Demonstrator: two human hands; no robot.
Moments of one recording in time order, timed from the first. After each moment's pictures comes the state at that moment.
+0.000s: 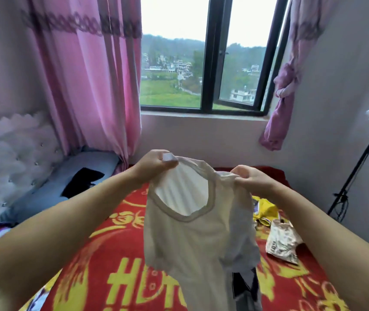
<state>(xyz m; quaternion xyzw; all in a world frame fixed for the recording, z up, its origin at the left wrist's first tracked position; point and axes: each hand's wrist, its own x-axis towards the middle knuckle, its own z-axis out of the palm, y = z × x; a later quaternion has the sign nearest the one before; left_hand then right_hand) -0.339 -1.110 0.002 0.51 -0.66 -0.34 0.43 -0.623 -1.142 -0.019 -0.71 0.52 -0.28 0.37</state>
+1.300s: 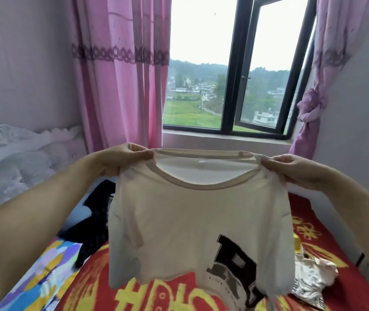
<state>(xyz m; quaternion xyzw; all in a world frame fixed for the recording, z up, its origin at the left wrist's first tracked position) -0.241 -1.088 0.070 0.50 -0.63 -0.48 0.35 -0.665 -1.167 0.076 -0.74 0.40 -0.25 0.48</state>
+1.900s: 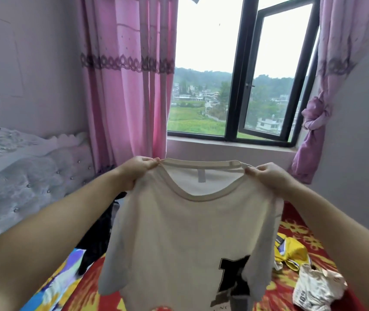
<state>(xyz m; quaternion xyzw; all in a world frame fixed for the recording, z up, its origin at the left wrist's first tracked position) -0.267 -1.091 0.055 0.59 -0.50 -0.41 0.49 -0.604 -1.179 0.057 -0.73 0.56 -0.31 0.26</state>
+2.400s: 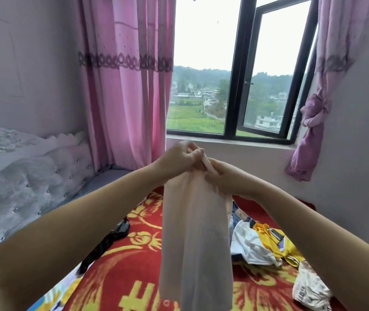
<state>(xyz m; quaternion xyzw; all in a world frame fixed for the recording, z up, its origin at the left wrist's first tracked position) -0.361 -1.074 0.090 0.53 -0.68 -0.25 0.44 -0.520 -1.108 0.073 -0.86 0.31 -0.25 0.31</state>
